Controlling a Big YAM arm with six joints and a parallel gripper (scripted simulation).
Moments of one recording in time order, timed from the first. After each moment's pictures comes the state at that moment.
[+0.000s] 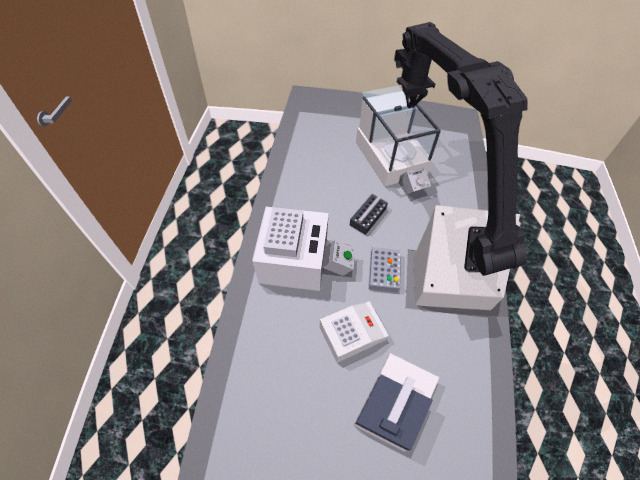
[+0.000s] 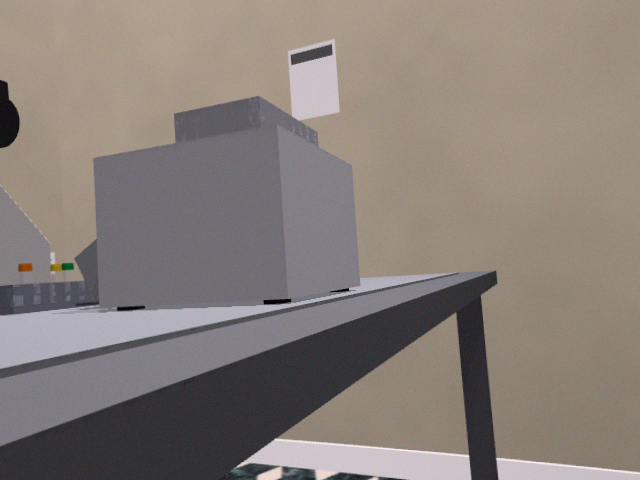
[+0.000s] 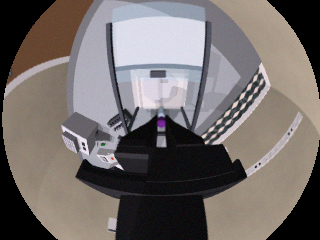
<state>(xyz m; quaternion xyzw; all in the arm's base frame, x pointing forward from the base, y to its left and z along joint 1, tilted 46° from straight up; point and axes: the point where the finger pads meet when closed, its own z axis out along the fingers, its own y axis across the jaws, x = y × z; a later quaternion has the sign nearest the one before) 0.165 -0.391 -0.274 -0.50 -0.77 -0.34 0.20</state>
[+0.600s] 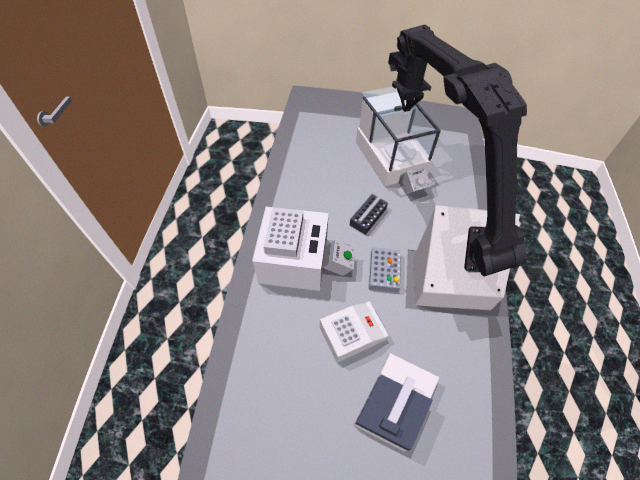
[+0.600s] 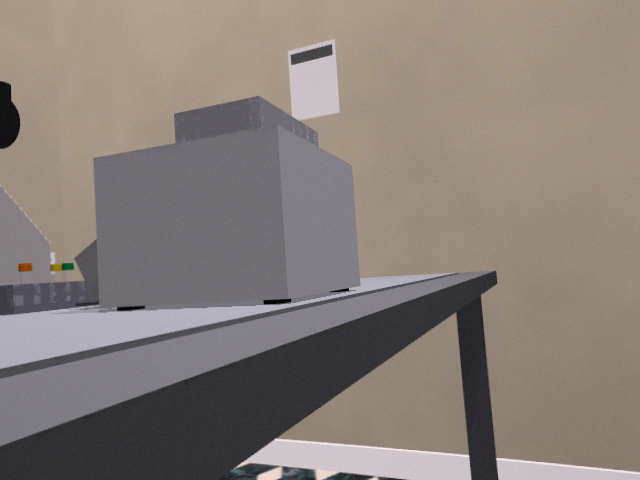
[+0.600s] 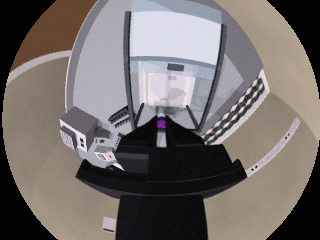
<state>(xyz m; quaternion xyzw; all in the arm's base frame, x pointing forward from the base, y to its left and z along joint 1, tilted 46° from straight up) 0.181 -0.378 -0.258 -0.48 -0.78 -0.34 0.18</state>
